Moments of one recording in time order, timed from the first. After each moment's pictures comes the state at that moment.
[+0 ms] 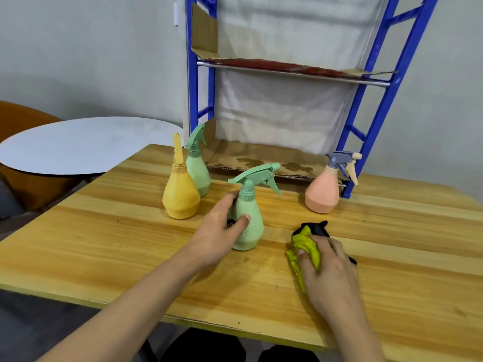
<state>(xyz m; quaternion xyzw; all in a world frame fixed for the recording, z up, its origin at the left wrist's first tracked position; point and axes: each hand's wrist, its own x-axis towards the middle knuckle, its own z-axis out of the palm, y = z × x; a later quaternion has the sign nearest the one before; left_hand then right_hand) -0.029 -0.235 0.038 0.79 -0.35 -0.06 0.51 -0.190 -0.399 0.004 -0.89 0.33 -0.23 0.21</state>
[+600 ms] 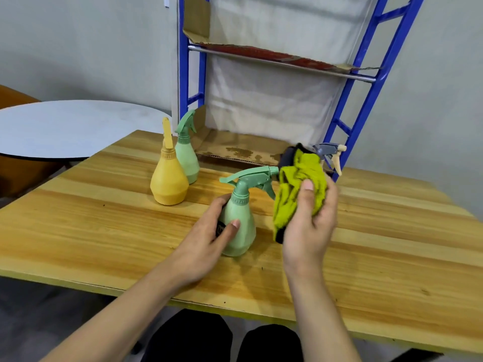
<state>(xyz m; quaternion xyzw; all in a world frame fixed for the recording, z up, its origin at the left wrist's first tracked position) -0.061 -0.214 0.015 0.76 -0.40 -0.06 0.51 -0.156 -0.349 0.068 -0.62 0.14 -0.57 0.53</state>
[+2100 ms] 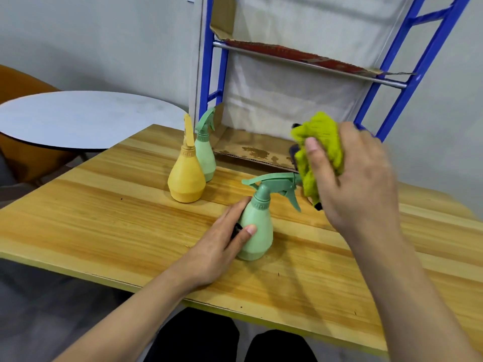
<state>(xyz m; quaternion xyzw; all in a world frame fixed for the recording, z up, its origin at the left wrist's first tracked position) -0.056 -0.206 0.008 0.74 -0.43 -0.09 0.51 -0.163 -0.373 0.151 -0.88 0.12 -0.45 0.05</state>
